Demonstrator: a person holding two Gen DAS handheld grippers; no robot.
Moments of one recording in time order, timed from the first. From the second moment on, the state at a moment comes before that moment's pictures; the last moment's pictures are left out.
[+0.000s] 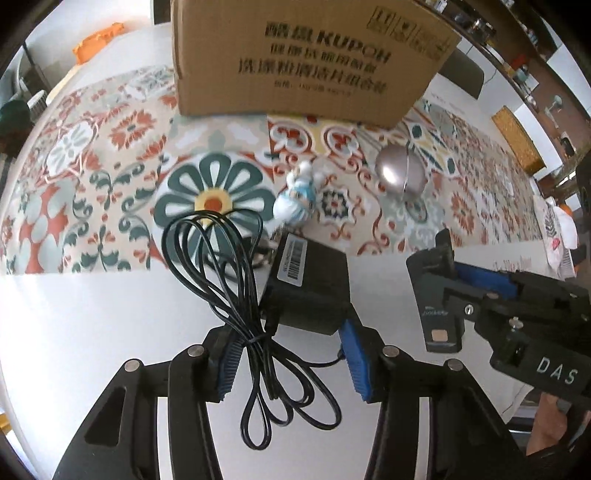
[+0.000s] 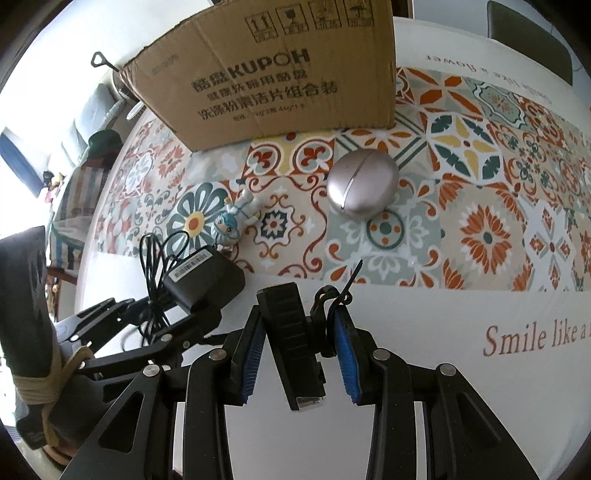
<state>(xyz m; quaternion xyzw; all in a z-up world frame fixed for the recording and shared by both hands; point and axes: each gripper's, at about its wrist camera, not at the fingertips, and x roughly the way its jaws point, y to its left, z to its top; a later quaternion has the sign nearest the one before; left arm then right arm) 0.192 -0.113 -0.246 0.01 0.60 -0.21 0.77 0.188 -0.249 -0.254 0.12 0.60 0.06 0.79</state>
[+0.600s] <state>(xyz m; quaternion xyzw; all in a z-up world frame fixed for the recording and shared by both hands) 0.174 -0.101 -0.240 0.02 0.58 -0.20 0.79 0.179 -0.236 -0.263 0.12 0.61 0.07 0.78</state>
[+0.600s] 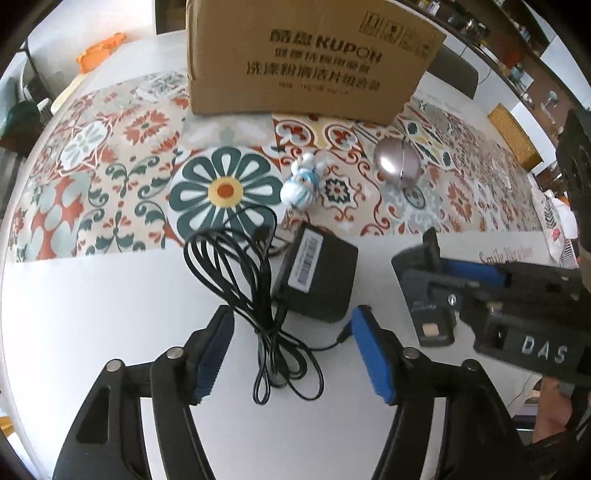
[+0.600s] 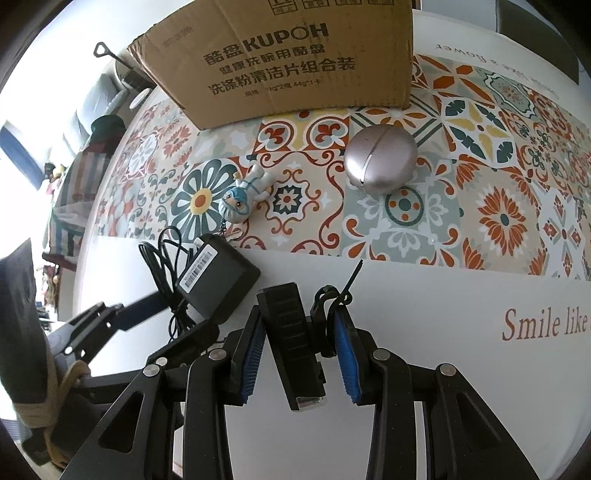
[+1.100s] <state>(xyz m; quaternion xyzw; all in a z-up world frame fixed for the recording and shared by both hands) 0.182 -0.119 -0.257 0.05 0.56 -0.21 0.80 0.179 -0.238 -0.263 0.12 0.61 0.07 0.78</state>
